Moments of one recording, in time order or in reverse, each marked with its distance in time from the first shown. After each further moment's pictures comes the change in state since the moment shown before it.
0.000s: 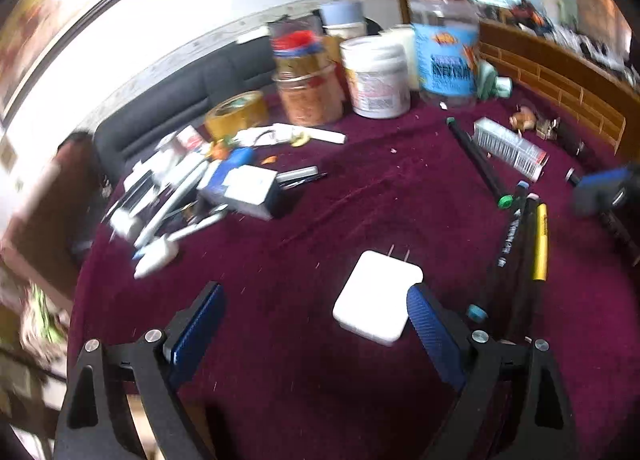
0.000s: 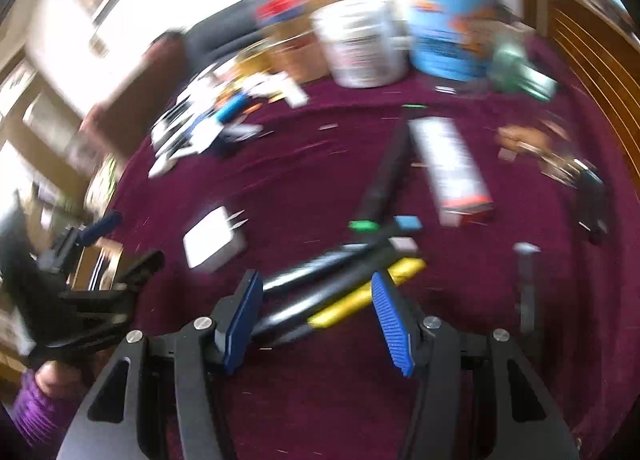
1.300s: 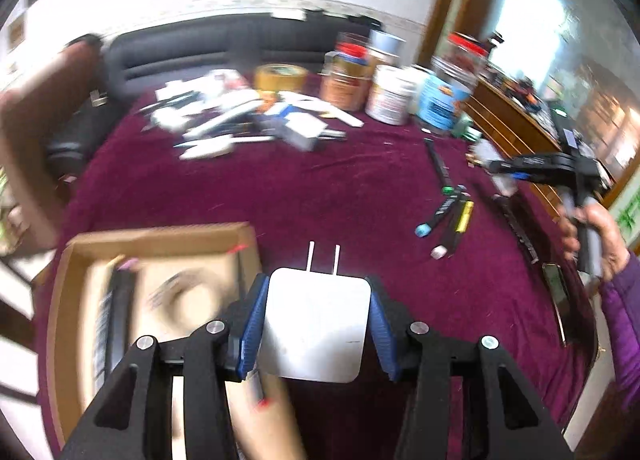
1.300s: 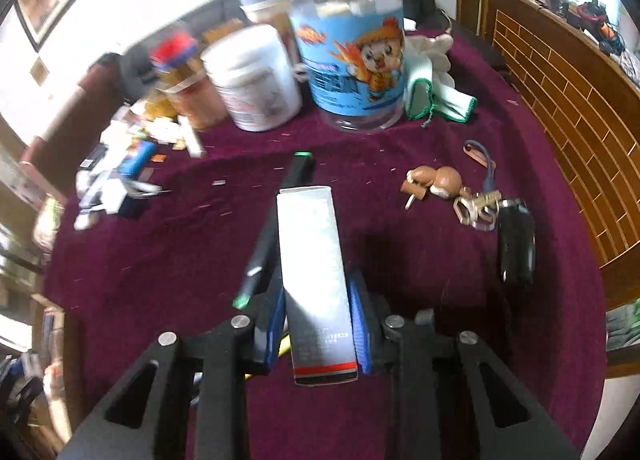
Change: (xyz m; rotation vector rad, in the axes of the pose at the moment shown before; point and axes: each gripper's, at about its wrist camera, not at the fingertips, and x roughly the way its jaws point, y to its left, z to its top) left arm -0.132 0.097 -0.099 -0.374 0.039 -0.201; right arm -0.013 -0.017 0.035 0.035 -0.044 -0.145
